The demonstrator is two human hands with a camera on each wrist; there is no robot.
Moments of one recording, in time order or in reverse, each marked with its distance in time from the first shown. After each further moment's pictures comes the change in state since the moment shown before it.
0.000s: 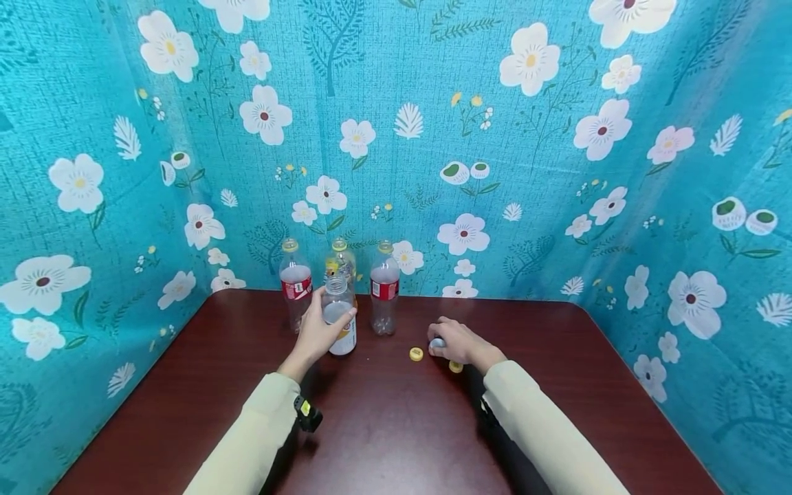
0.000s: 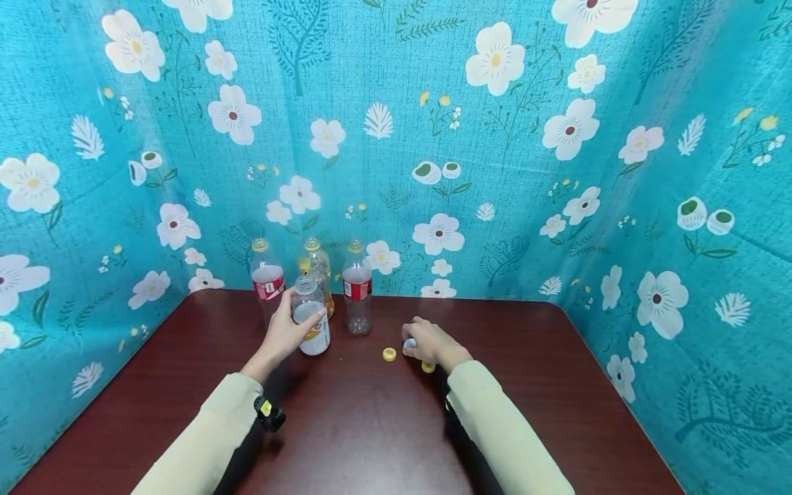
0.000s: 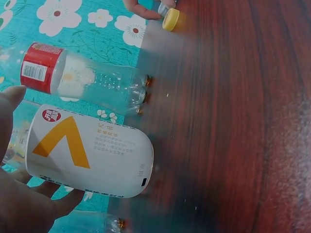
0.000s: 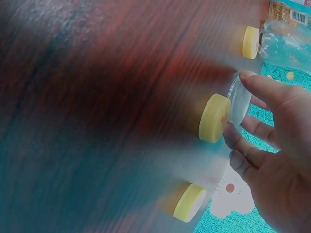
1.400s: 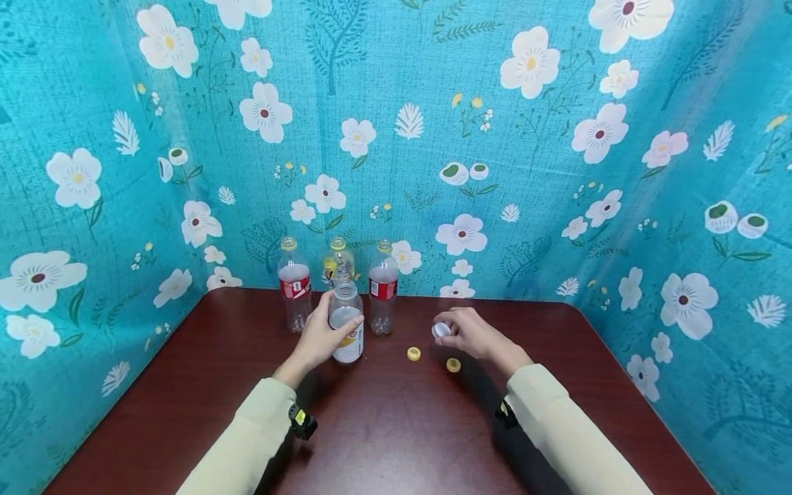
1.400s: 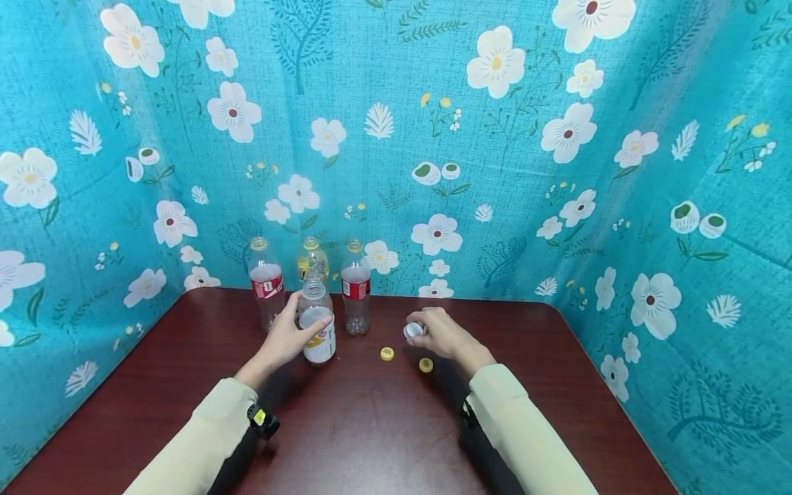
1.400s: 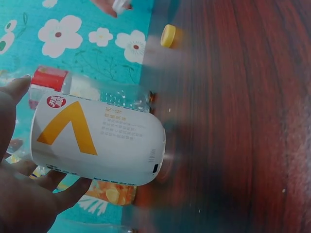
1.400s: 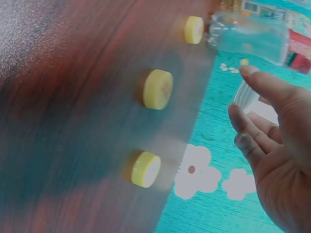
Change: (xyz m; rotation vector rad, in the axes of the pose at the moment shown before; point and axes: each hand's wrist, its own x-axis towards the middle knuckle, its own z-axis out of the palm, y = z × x) left_hand -0.014 0.012 -0.001 -0.031 -0.115 0.085; right_hand -0.027 0.000 -0.041 0.109 0.182 -0.224
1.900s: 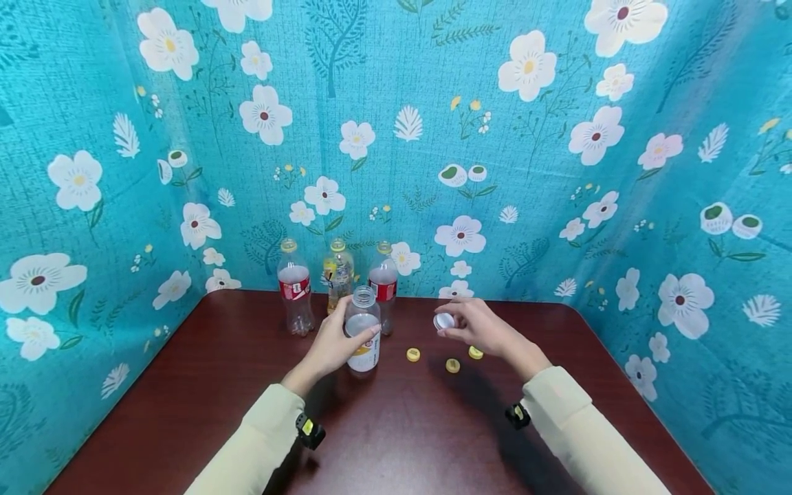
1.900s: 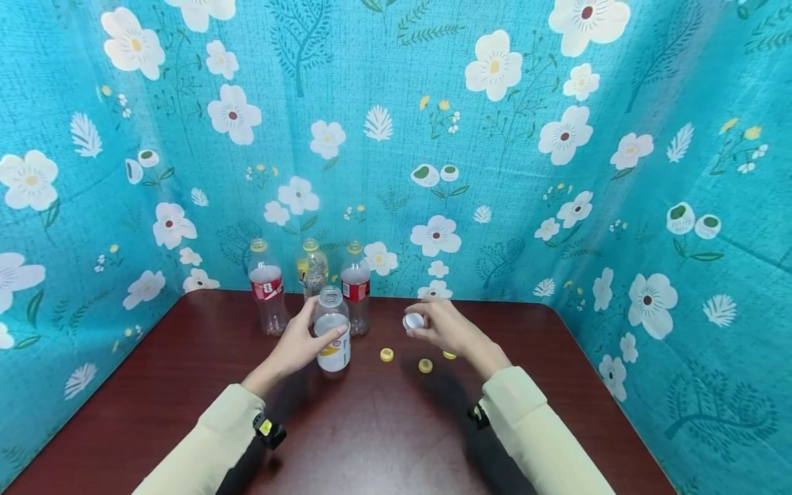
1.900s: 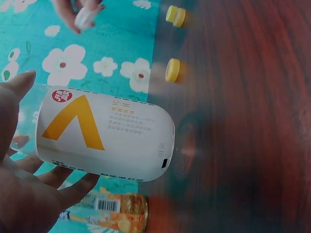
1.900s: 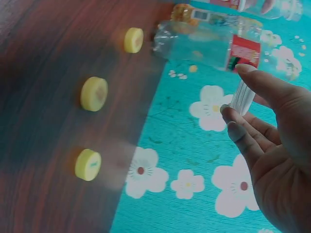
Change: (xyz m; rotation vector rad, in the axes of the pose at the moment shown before) left_hand -0.011 0.022 0.018 -0.020 -0.072 0.059; right_hand -0.016 -0.035 -0.040 0.014 0.059 -0.065
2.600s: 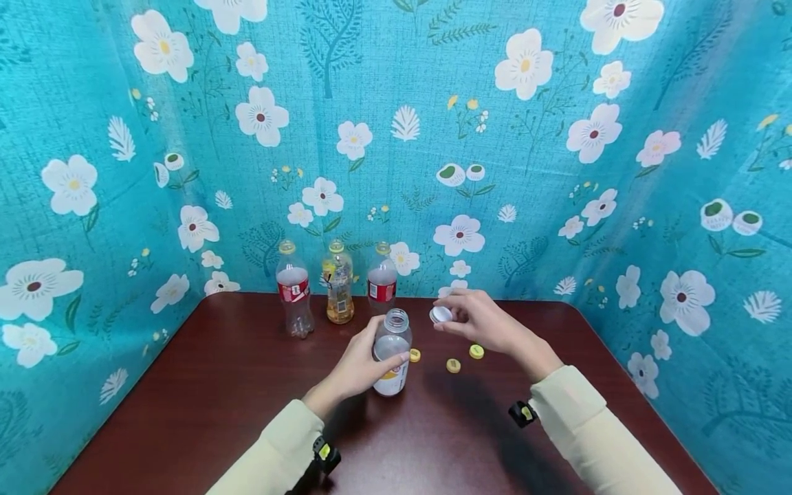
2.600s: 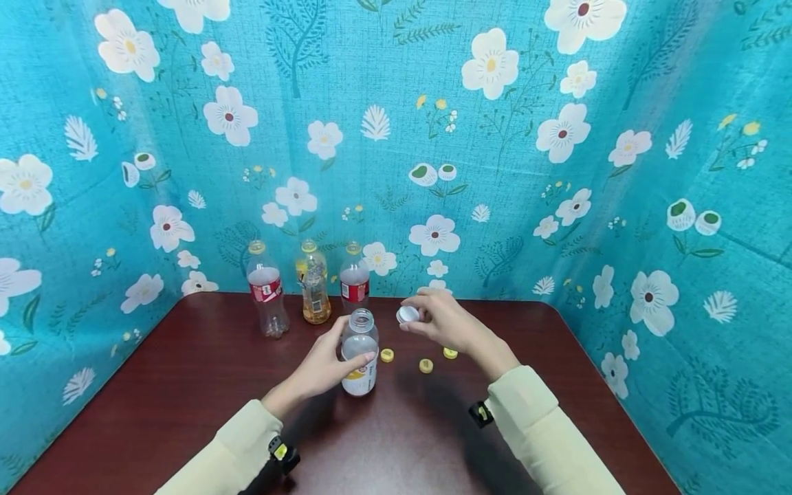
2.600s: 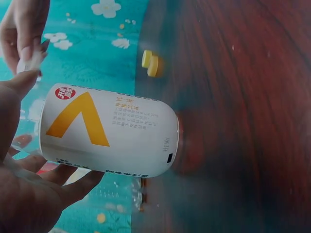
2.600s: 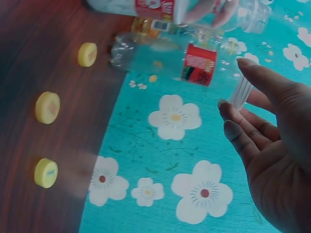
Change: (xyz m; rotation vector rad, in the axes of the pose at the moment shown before) left_hand -0.018 0.017 0.042 -0.035 -0.182 0.097; right_hand -0.001 -0.031 -0.025 -0.004 0.033 -0.073
